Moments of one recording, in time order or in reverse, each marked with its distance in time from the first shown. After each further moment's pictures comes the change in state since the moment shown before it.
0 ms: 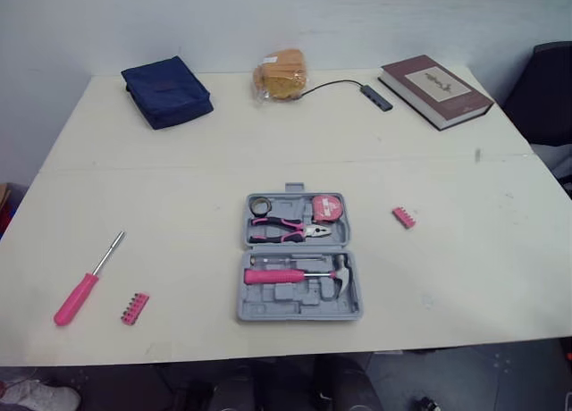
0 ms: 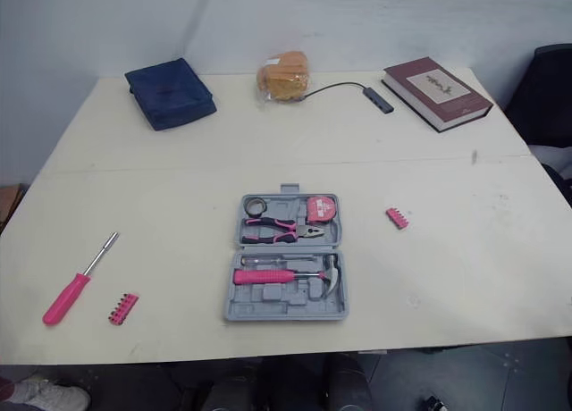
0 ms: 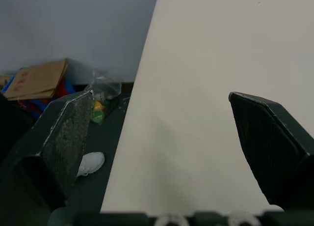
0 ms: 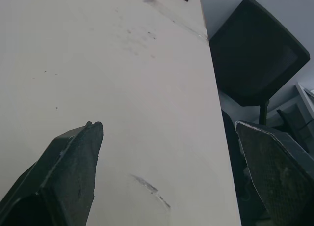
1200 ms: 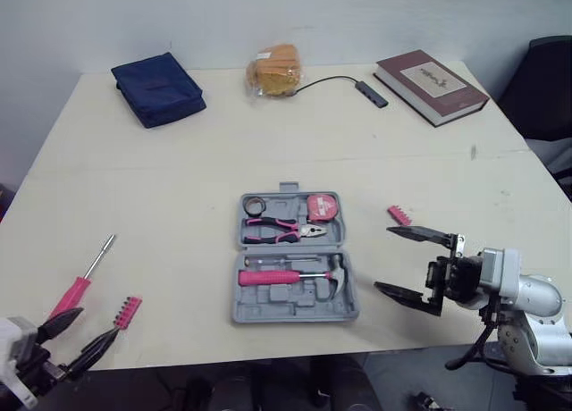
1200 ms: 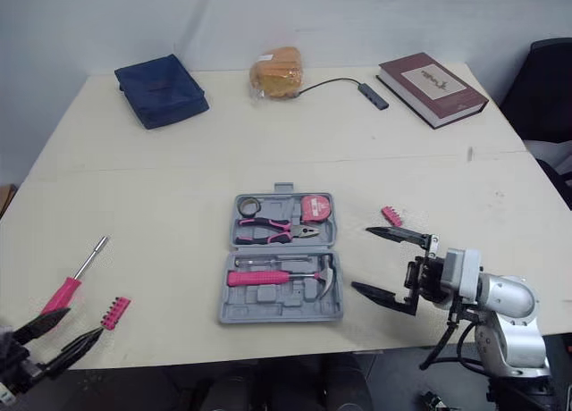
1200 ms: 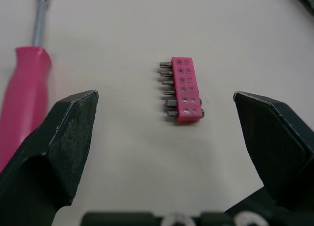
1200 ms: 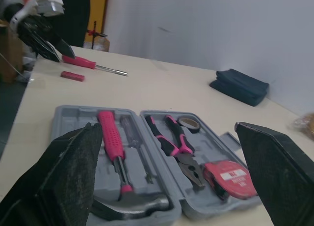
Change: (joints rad) left arm 0.375 -0.282 -0.260 -0.820 -0.088 0.302 -0.157; right arm -0.162 0.294 0.626 -1.121 0.240 0.466 0.286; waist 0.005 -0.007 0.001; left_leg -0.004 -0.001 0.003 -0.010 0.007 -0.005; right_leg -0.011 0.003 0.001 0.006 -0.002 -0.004
